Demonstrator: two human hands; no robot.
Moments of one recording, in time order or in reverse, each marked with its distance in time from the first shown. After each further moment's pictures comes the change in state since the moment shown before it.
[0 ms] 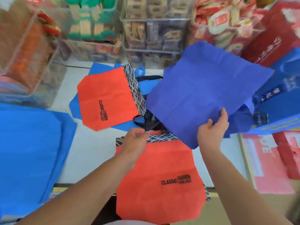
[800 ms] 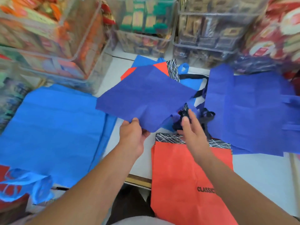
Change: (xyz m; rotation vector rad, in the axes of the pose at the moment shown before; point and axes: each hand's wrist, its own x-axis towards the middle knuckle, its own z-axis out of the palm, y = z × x) left_hand 0.025 0.007 -0.122 -0.778 0.341 -0.106; right_hand -0.115 -0.041 0.112 0.068 -0.776 0.067
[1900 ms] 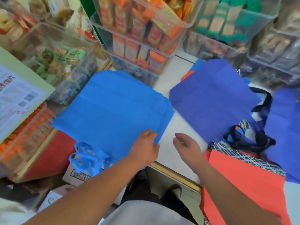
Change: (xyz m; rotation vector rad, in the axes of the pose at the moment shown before) left_hand 0.060 0.052 -0.237 1.457 -0.319 0.535; right_hand -0.051 -0.007 0.223 -0.413 -0.302 0.057
